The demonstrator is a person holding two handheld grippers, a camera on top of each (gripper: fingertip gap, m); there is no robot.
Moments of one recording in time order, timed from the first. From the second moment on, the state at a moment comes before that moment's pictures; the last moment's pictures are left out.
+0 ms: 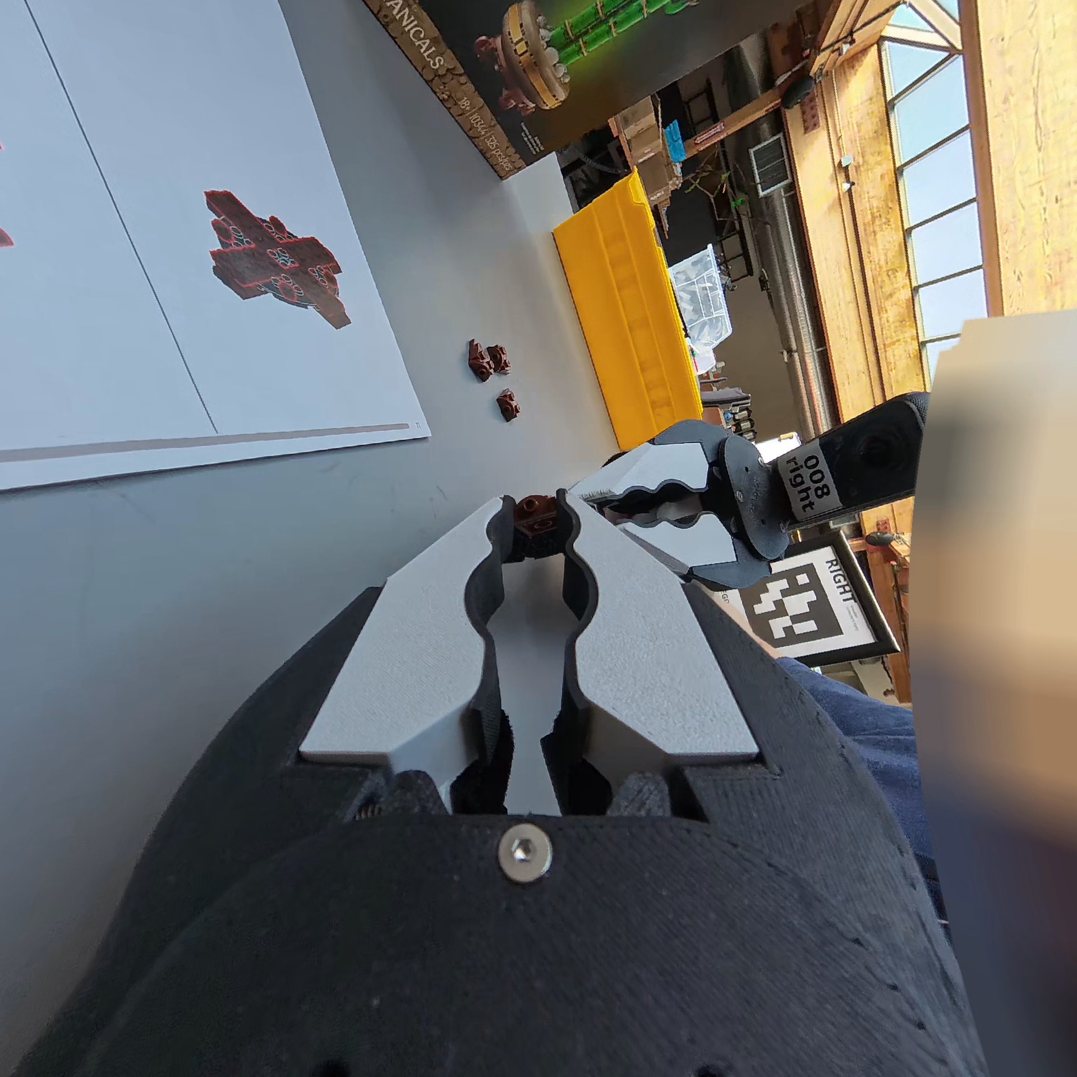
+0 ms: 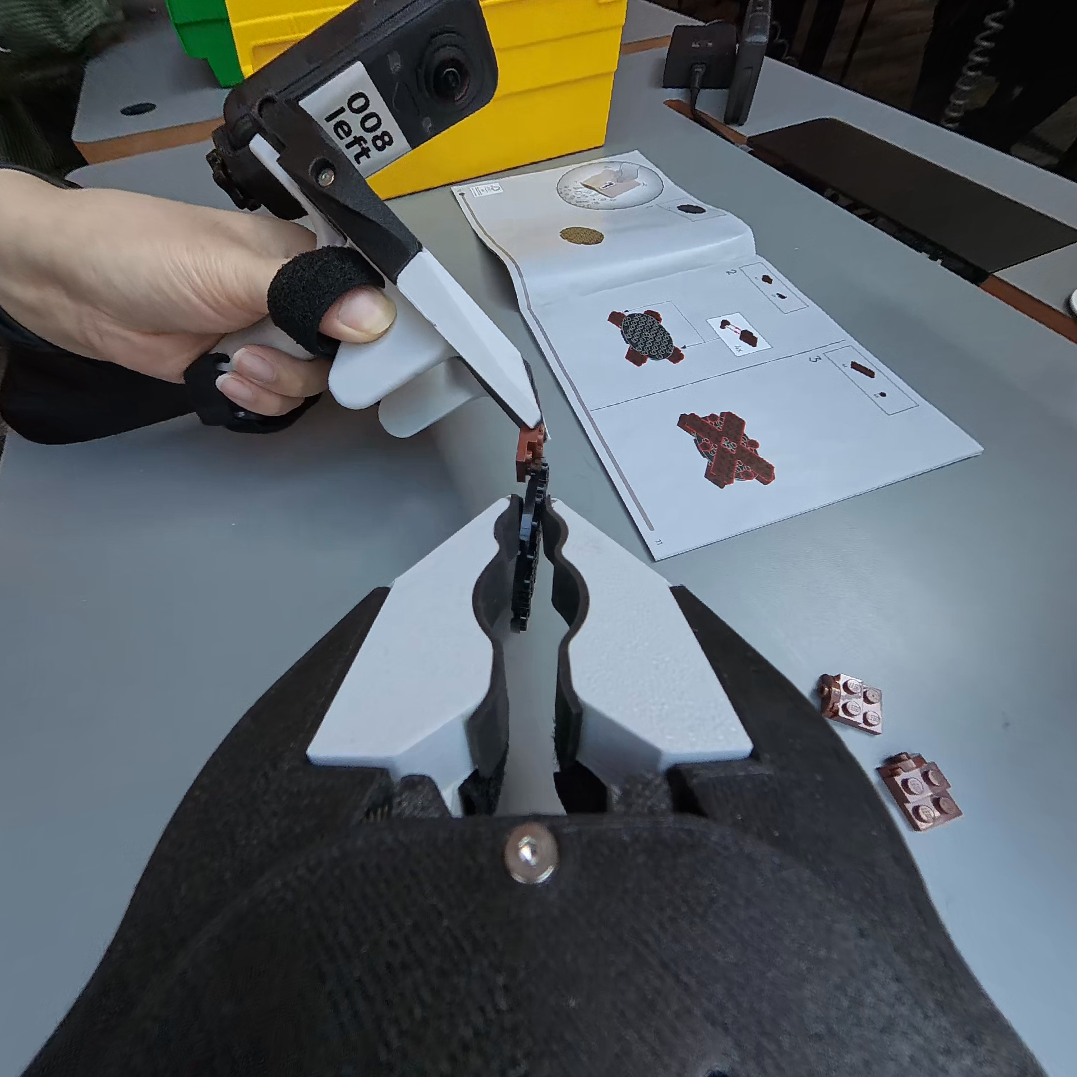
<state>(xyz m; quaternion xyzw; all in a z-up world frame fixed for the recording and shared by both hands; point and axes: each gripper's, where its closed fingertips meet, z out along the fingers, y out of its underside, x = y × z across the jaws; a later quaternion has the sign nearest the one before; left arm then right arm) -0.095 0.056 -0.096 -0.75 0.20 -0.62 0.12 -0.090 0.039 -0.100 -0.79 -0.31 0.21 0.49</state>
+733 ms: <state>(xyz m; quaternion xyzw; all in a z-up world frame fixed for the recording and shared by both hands) -0.148 0.023 -0.038 -0.62 0.30 -0.66 0.30 -0.147 -0.027 -0.072 -0.63 -0.51 0.13 0.57</state>
